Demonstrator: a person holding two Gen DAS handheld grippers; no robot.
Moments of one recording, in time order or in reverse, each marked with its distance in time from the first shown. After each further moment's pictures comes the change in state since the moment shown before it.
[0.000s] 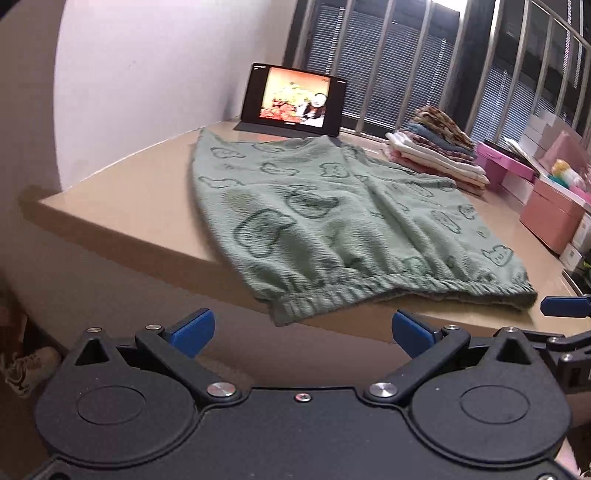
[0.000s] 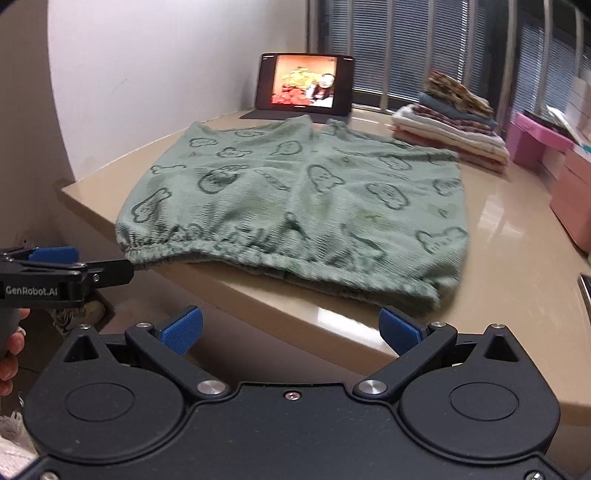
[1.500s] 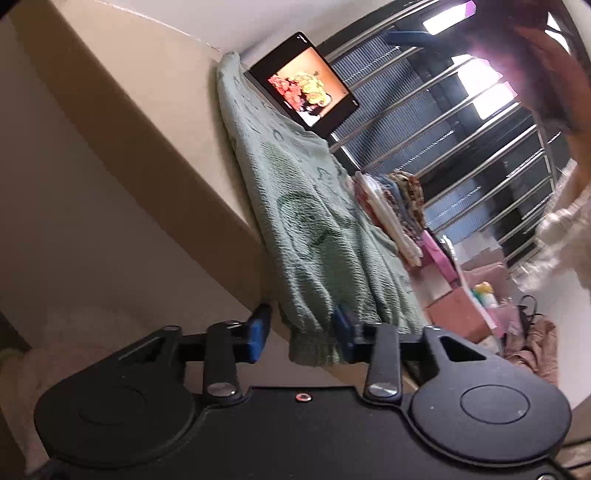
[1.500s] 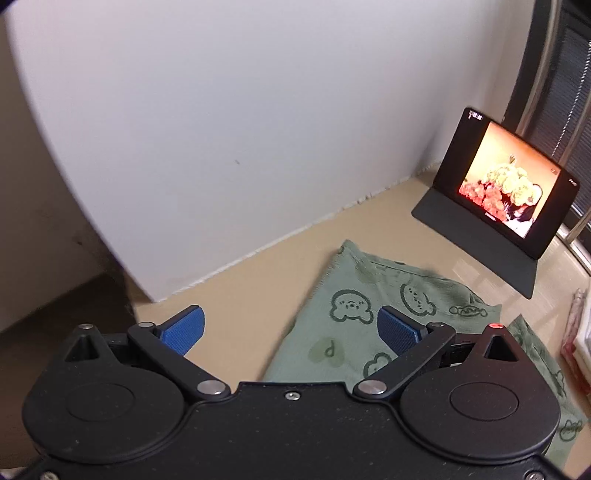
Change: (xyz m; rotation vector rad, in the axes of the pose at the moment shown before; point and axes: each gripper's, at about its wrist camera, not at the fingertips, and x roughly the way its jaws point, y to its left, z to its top) left arm 0.074 0.105 -0.028 -0.500 0.018 -0.492; right arm 0.175 0.177 0.335 -0.344 0.242 0.324
